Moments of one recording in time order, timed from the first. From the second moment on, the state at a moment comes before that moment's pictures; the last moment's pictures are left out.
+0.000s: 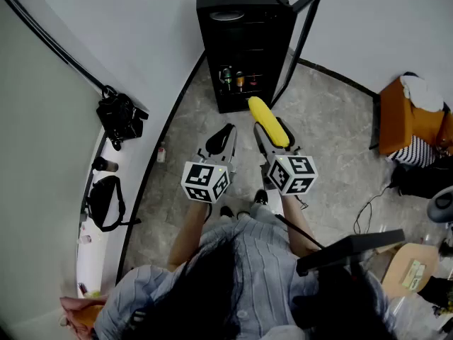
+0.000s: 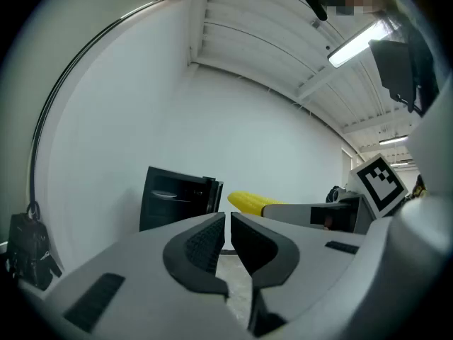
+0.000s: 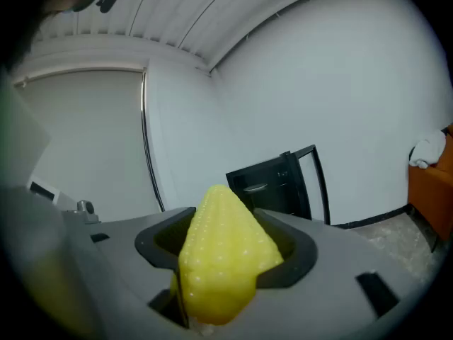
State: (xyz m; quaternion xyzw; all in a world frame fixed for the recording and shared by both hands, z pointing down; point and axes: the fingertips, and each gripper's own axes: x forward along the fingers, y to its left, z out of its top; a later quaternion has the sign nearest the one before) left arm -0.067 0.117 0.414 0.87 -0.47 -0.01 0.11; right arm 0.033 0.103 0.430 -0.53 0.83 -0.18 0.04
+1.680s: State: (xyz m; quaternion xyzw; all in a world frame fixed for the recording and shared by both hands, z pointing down) left arm 0.029 0.043 0.436 0.84 -0.53 0.02 0.11; right arm 0.131 0.016 0.447 -0.47 0.86 -0.22 0.04
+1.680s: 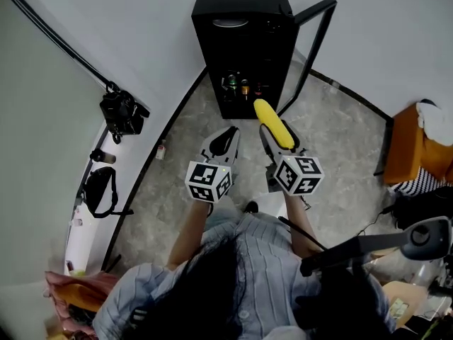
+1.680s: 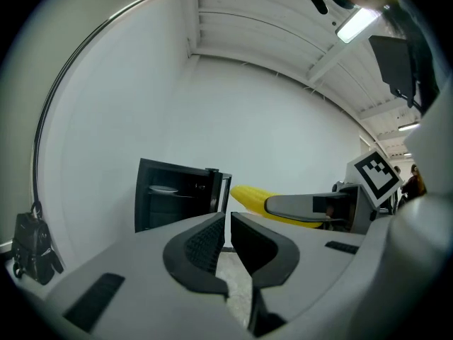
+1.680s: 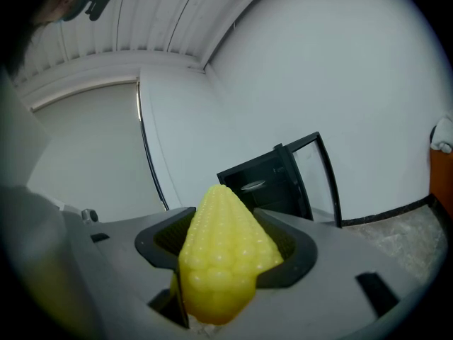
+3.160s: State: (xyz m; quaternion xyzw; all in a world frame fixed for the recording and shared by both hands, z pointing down) left arm -0.041 -0.166 0.441 0.88 -0.46 0.04 0.12; right arm 0.070 -0.172 0.466 -0.53 0.80 -0.28 0.07
